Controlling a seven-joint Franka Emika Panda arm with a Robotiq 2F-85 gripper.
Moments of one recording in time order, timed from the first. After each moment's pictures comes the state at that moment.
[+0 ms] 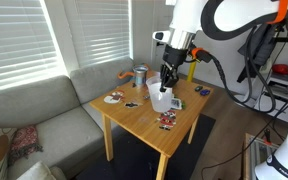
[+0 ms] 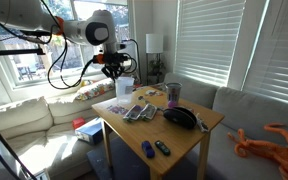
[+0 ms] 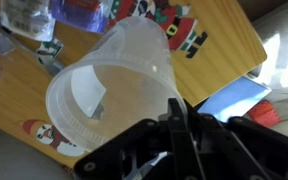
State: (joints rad) arm 0.15 -0.21 0.13 -2.03 0.09 2.03 -0.50
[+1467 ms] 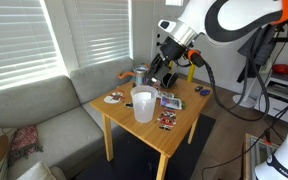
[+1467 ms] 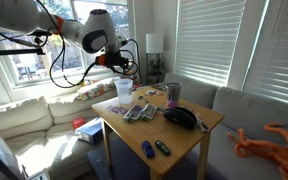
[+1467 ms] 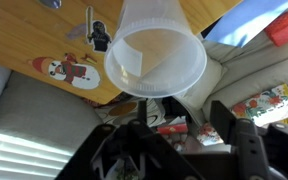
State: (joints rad) arm 0.21 -0.26 0.06 -2.16 0.34 2.43 -0.57
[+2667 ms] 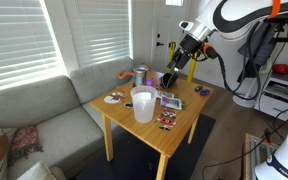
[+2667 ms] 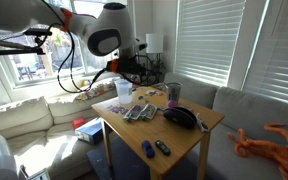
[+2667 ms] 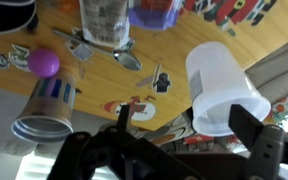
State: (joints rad) arm 0.15 -0.36 -0.15 -2.25 0.34 2.32 -0.71
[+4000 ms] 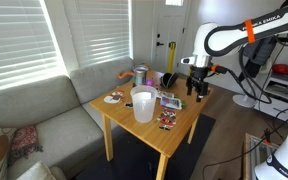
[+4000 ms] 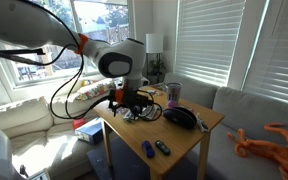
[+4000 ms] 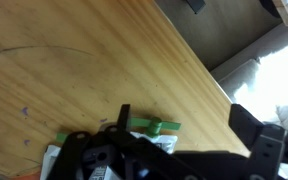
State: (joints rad) arm 0.02 -0.29 -0.16 -2.36 0.15 1.98 -0.95
